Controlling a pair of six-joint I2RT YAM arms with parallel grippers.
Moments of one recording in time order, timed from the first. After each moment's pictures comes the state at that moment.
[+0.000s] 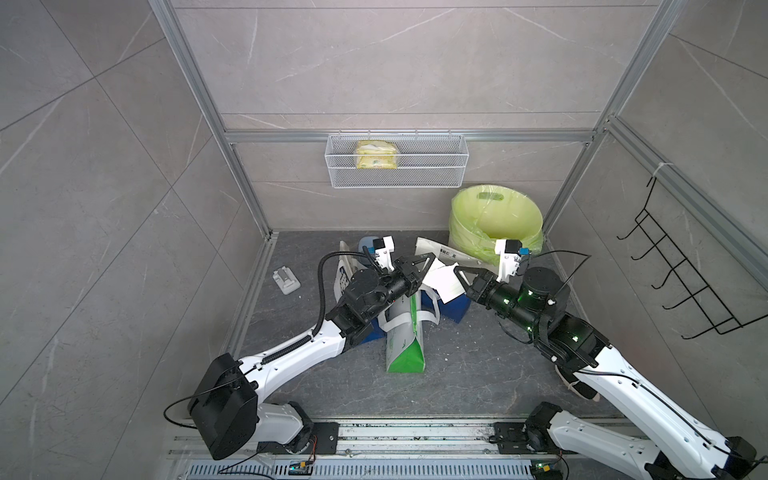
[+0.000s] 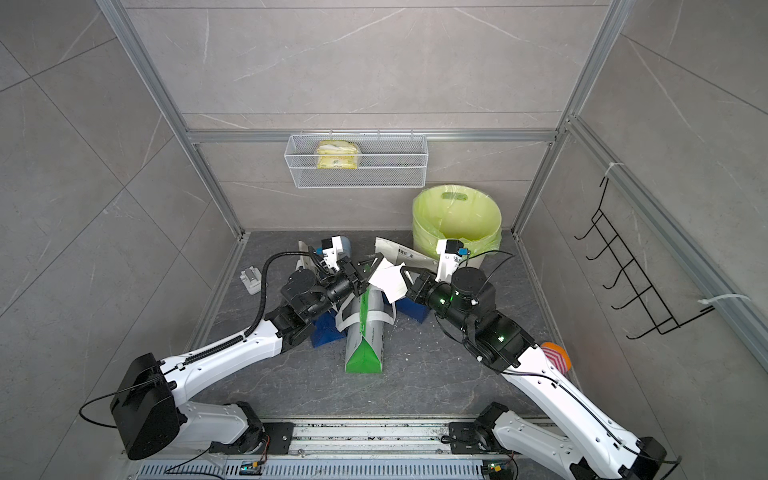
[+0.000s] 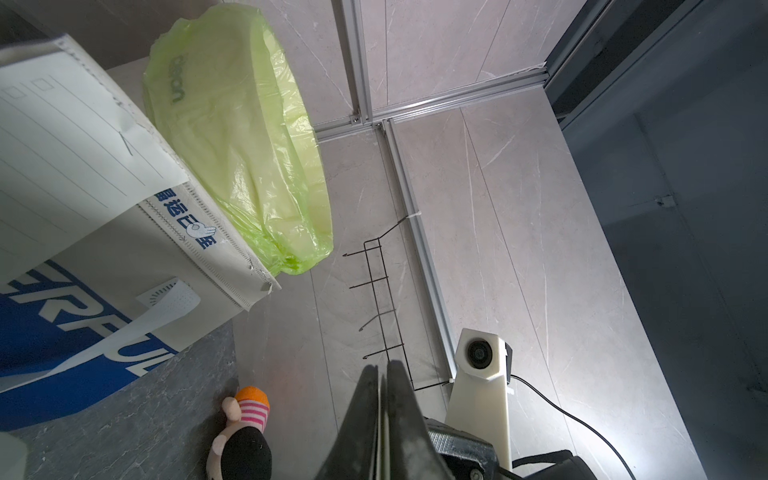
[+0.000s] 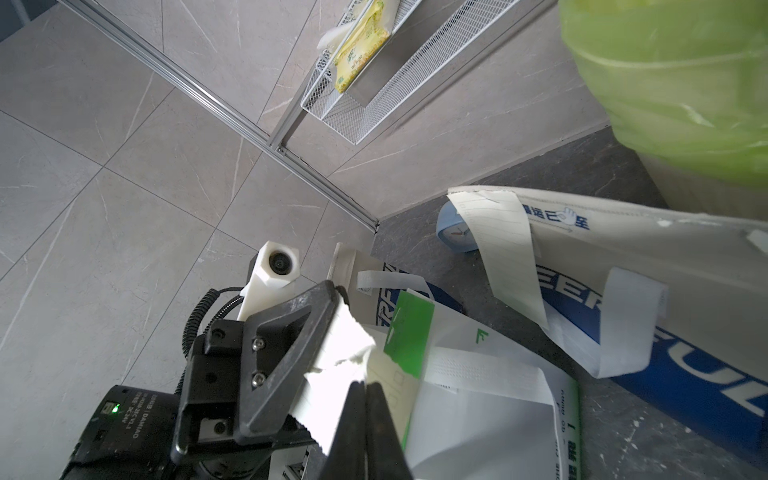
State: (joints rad) left arm -0.82 1.35 0.95 0.58 0.14 -1.36; right arm 0.66 0.96 1.06 -0.26 -0.03 0.85
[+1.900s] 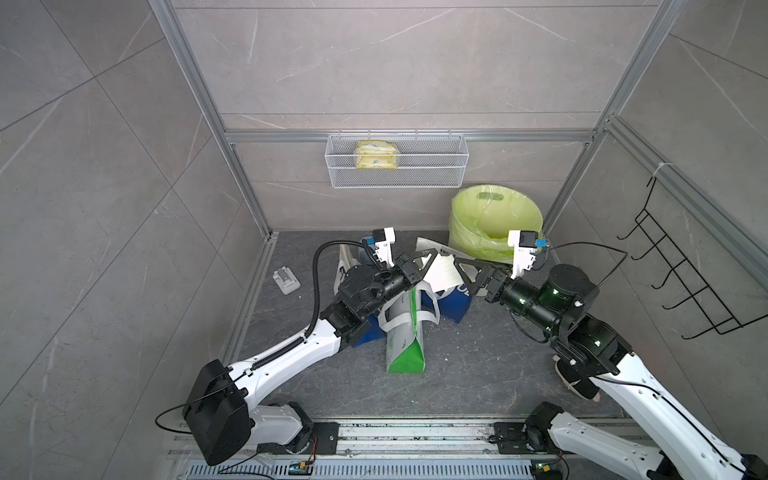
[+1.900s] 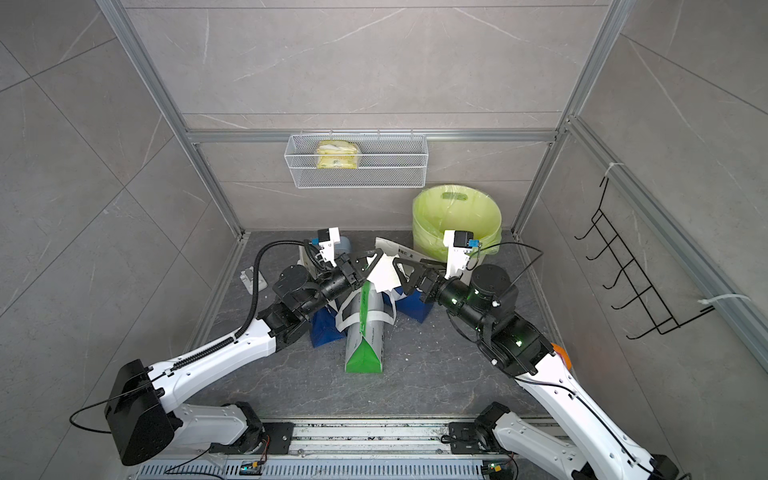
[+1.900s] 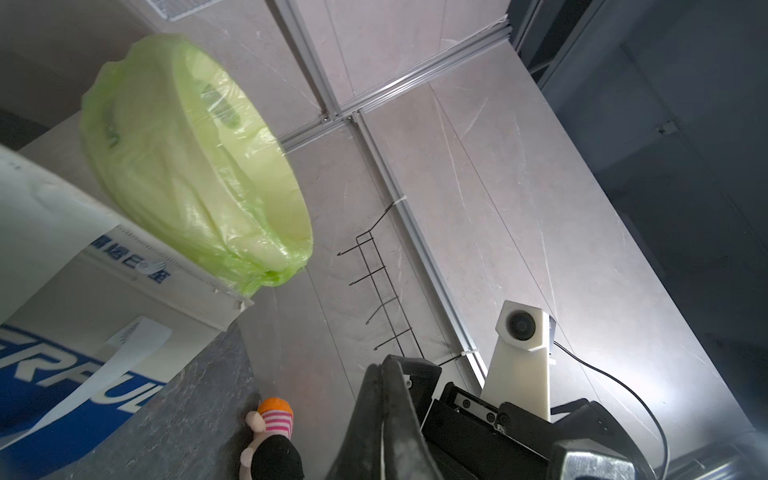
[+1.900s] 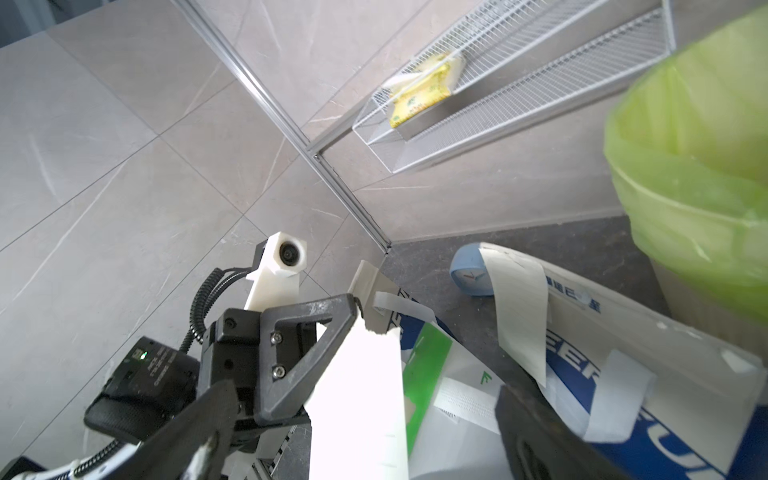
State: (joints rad) left arm -0.82 1.31 1.03 0.54 0.22 -1.15; right arm 0.61 0.91 1.12 -0.25 -0.16 0.60
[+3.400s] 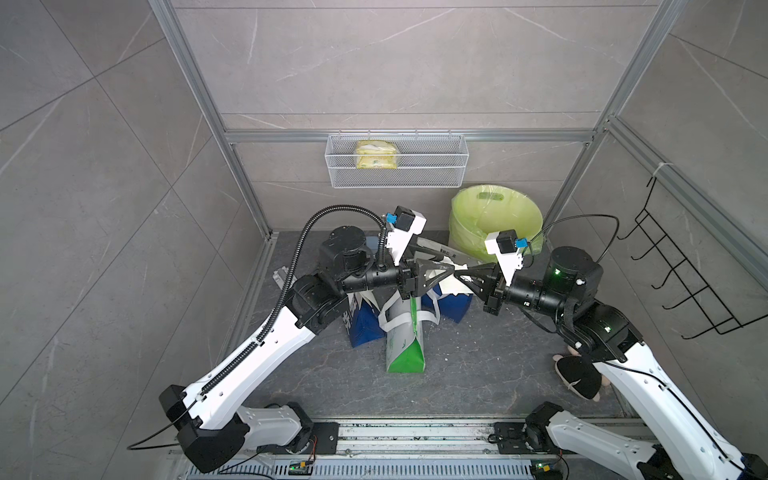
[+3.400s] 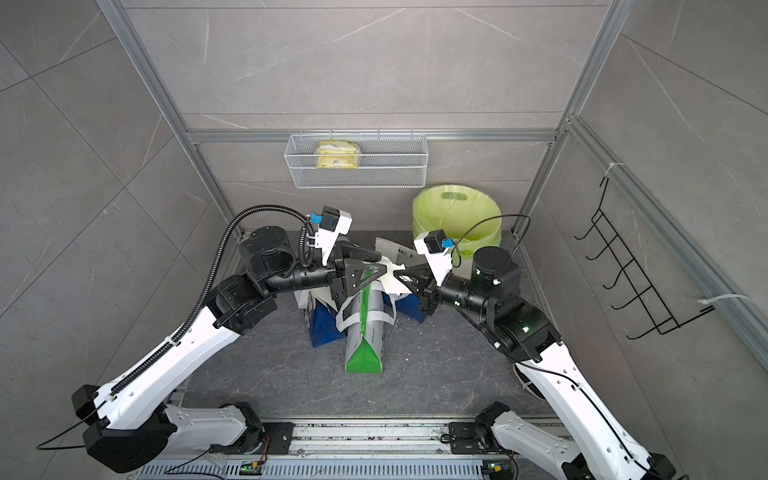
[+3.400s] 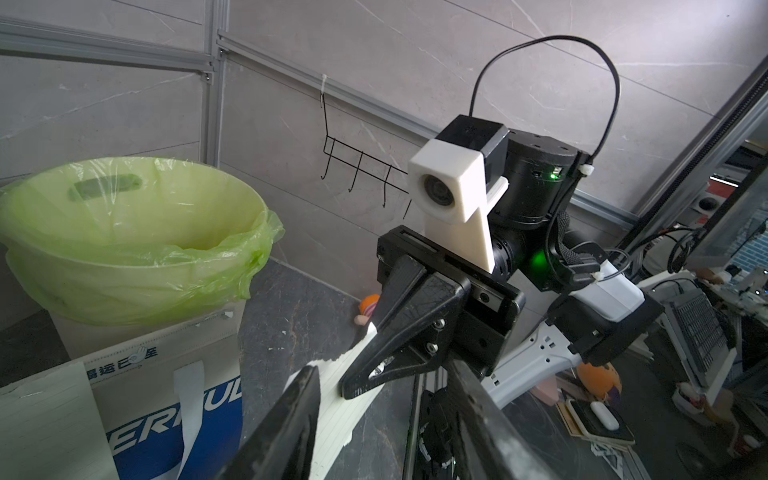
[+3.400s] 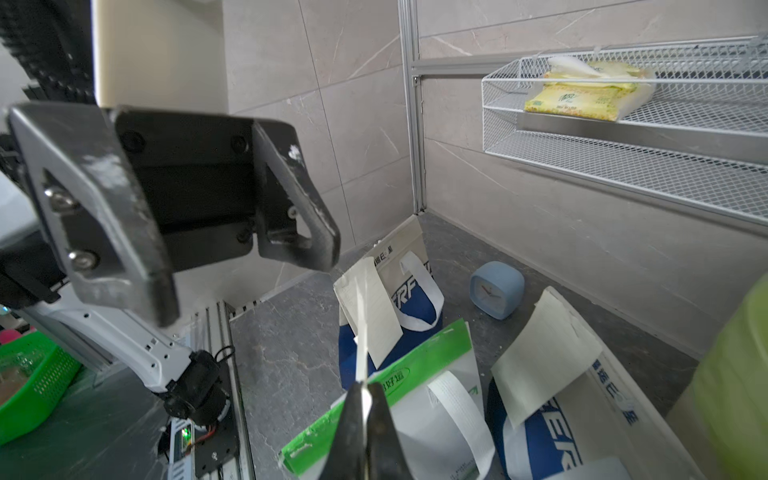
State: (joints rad) left arm -0.82 1.27 1.52 -0.31 0.61 -0.25; right arm 0.54 0.99 1.28 -0.48 -0.51 0.02
